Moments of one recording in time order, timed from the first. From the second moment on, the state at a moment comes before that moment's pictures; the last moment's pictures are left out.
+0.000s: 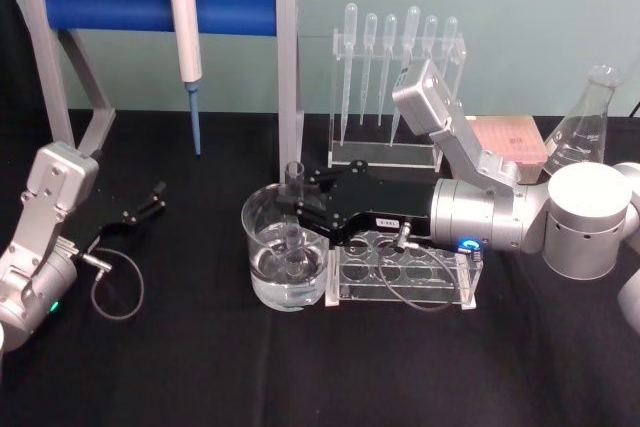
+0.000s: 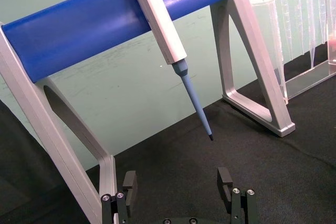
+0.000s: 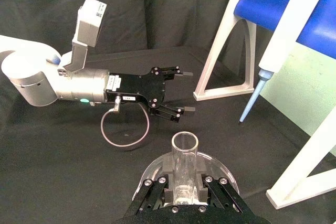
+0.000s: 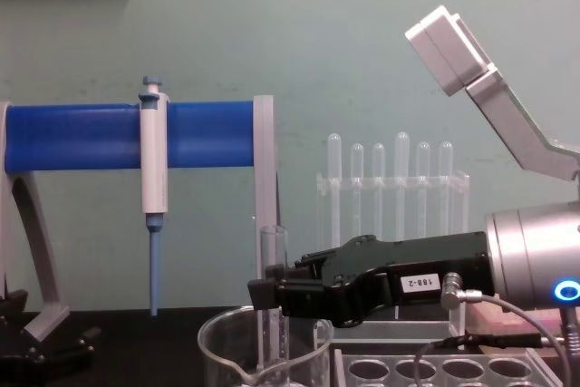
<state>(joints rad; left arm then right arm) -0.20 0.60 0.45 -1.41 -0.25 -0.12 0.03 0.61 0.46 -0.72 -1.37 0.49 0.12 0.72</state>
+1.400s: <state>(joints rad) -0.20 0.60 0.45 -1.41 -0.25 -0.12 0.03 0.61 0.47 -0.69 -1.41 0.50 0.12 0.73</state>
